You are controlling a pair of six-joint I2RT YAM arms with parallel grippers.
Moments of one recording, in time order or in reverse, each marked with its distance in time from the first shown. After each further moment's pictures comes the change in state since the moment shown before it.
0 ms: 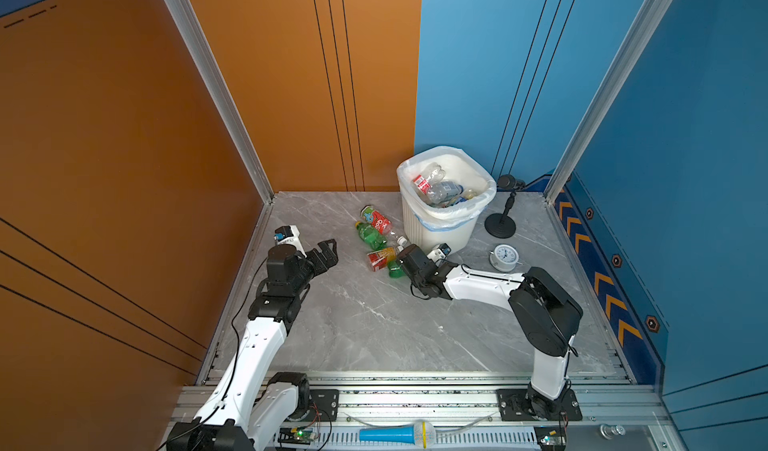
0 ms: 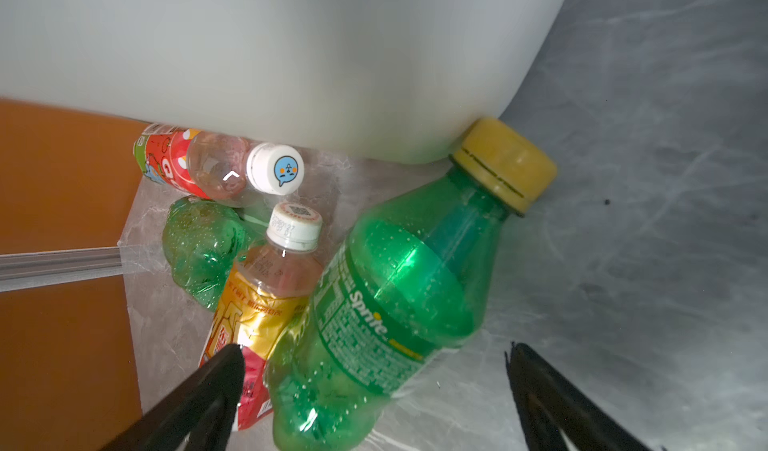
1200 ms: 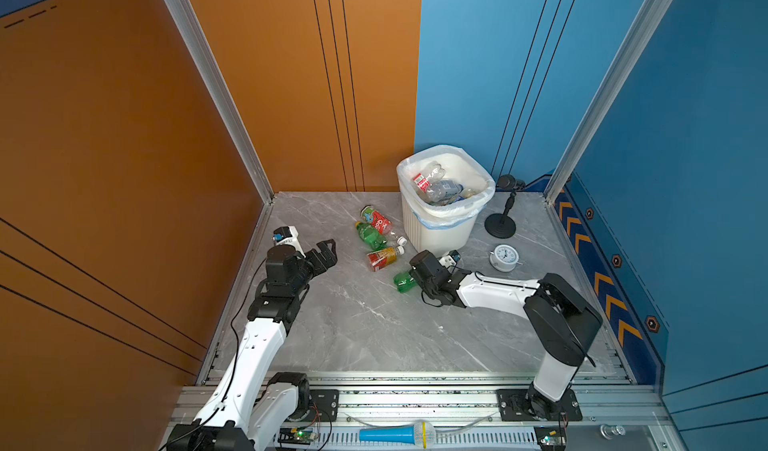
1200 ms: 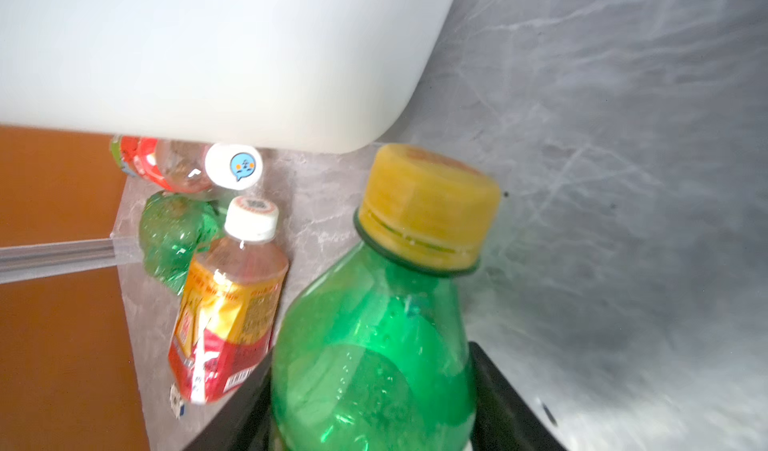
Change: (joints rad) left arm 0.011 0.002 0.000 -0.010 0.001 -0.015; right arm 0.005 -0.193 -0.200 0.030 -0.039 -0.053
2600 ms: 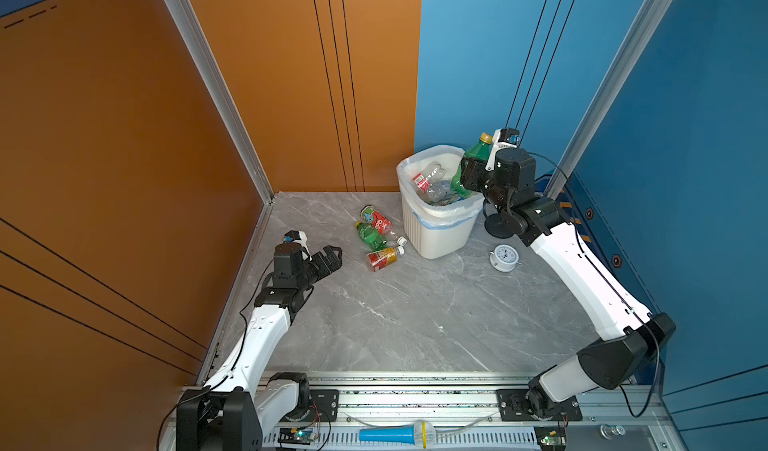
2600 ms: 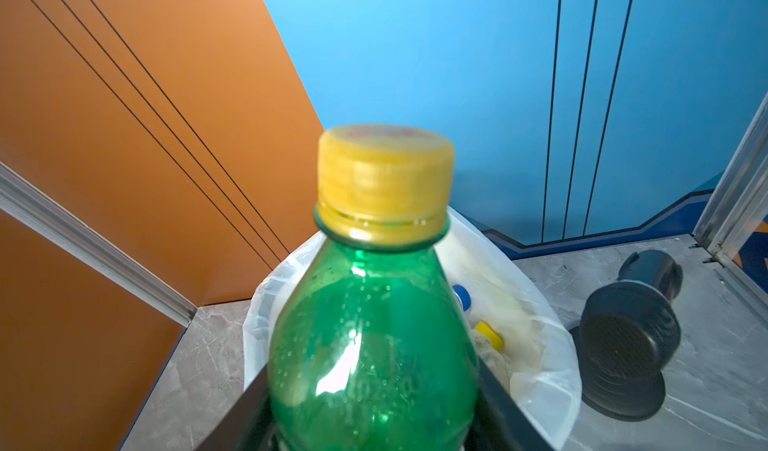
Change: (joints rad) left arm 0.014 0.128 0.000 -0.029 0.105 -0.015; right arm -0.386 -0.152 0.735 -0.263 -0.095 -1.039
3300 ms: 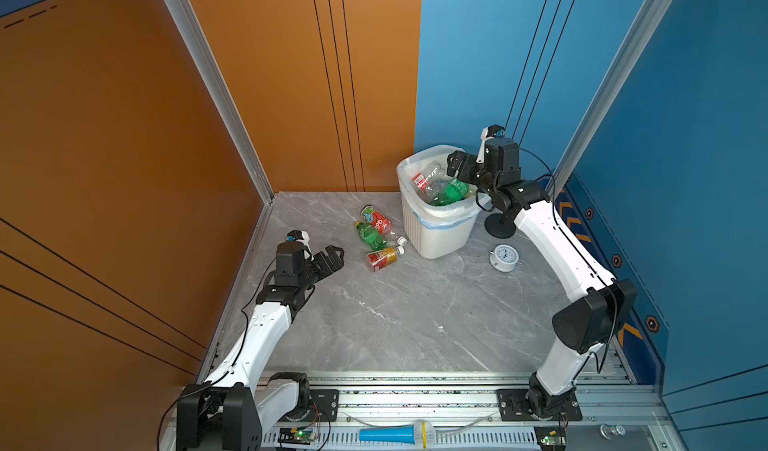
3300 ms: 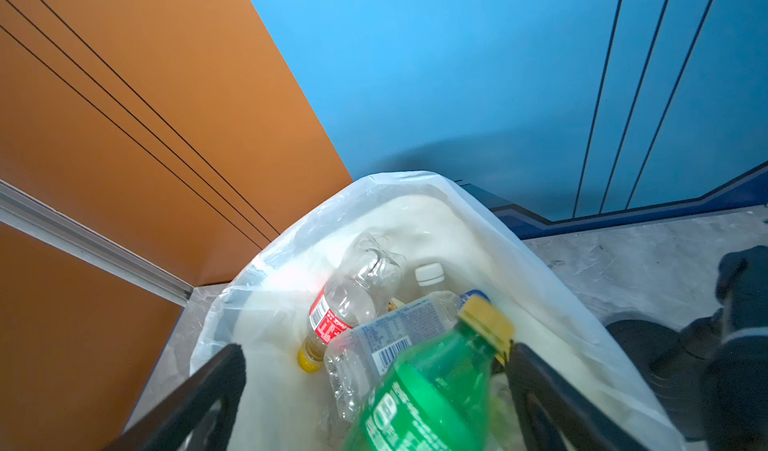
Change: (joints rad) left arm -0.021 0.030 0.017 -0.012 0.003 0.005; right arm -0.077 0.186 0.145 -0.055 -0.138 0.034
